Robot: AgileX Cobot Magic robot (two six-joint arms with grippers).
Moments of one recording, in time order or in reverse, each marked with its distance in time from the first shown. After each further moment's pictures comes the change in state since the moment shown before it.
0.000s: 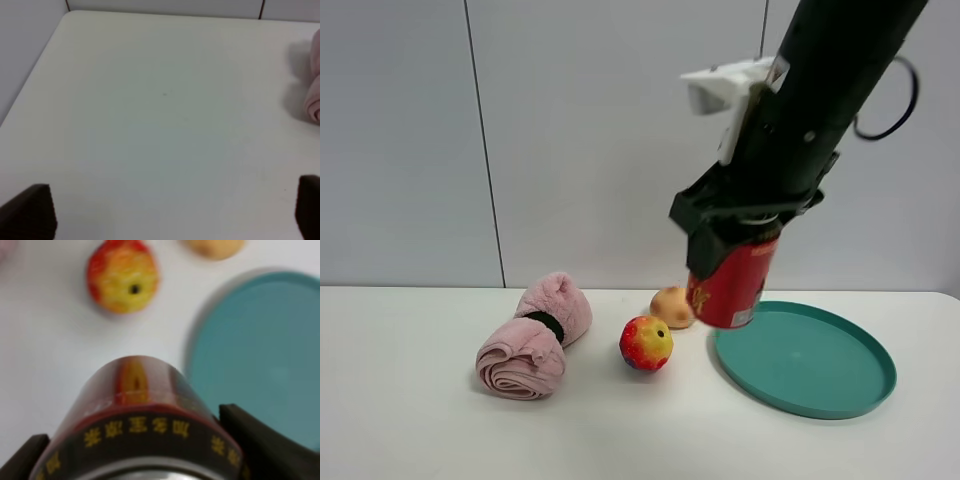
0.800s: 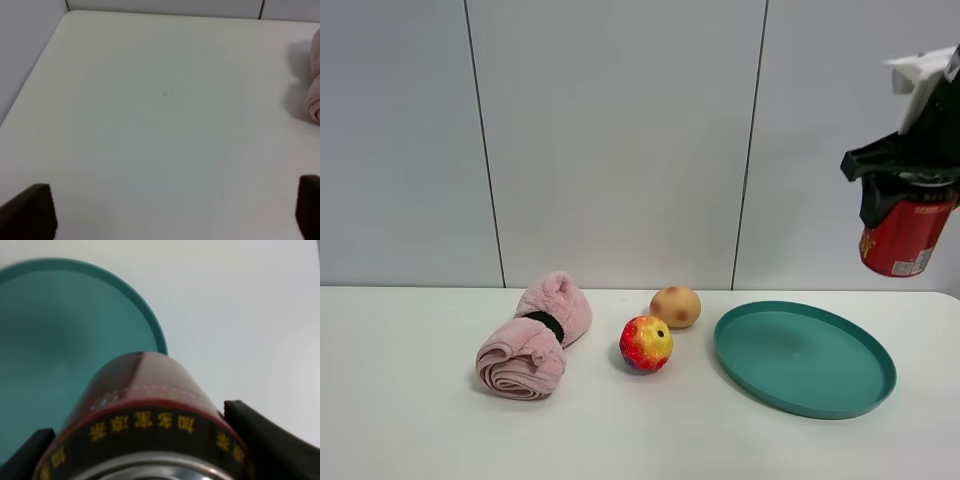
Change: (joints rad) left arm 0.000 0.000 0.000 0.000 0.000 0.000; right arm -0.477 0.034 0.003 -0.098 -0.062 0.164
